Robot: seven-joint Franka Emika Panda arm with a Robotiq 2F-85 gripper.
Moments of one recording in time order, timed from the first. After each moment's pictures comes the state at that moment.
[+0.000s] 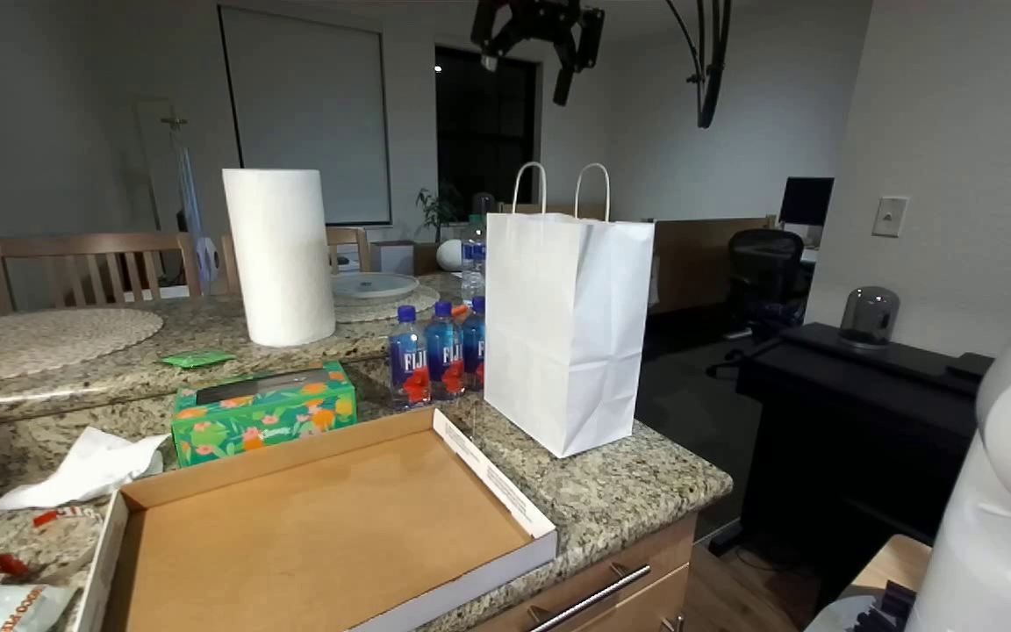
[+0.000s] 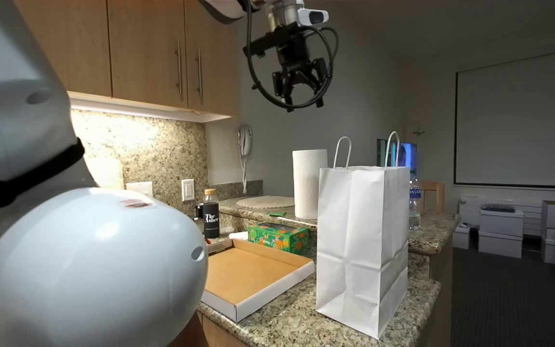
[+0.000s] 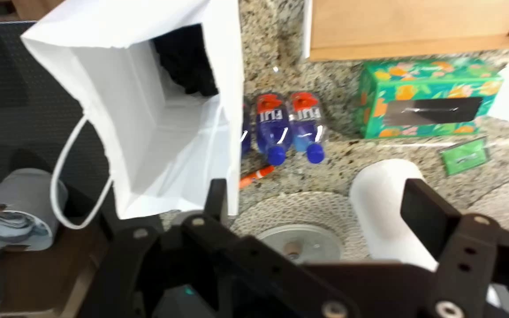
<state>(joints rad) 0.06 -0.46 0.08 -1.97 -0.04 1.87 0.28</state>
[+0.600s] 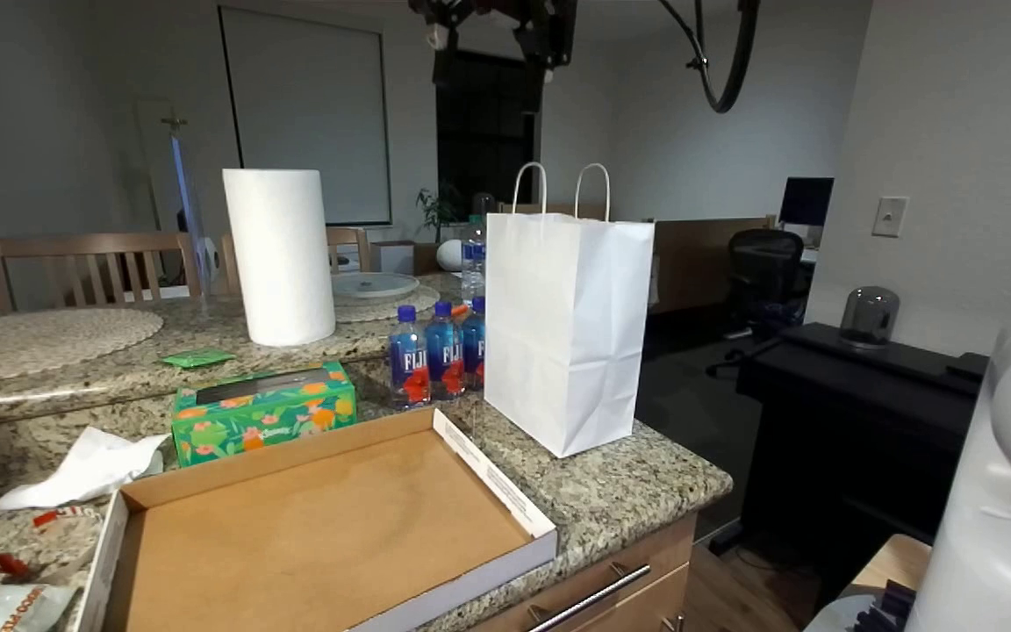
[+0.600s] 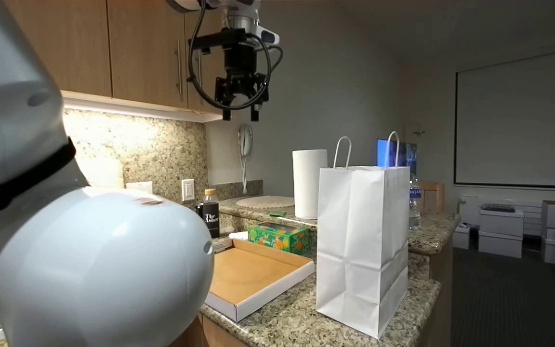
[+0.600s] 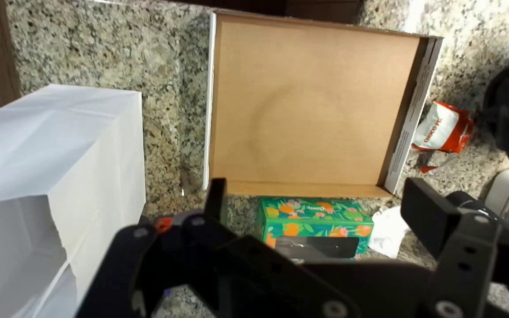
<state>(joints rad) 0.16 -0.50 0.17 -1.98 0.17 1.60 0.29</state>
